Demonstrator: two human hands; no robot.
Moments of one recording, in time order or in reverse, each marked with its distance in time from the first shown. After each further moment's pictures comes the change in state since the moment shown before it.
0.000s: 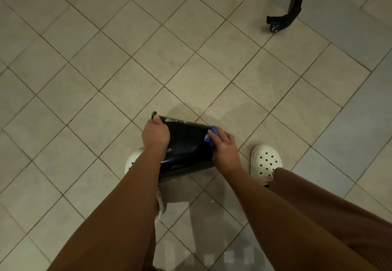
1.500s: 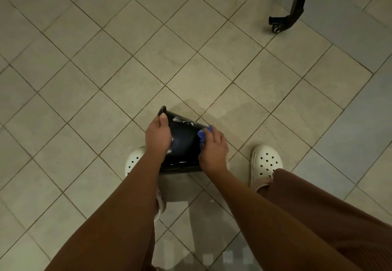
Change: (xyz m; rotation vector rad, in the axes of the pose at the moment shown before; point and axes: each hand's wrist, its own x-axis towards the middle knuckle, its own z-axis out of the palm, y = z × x) left_hand -0.012 -0.004 -0.002 -0.167 -0.075 0.112; right_hand 0.005 -0.043 0.004 0.075 -0.047 0.273
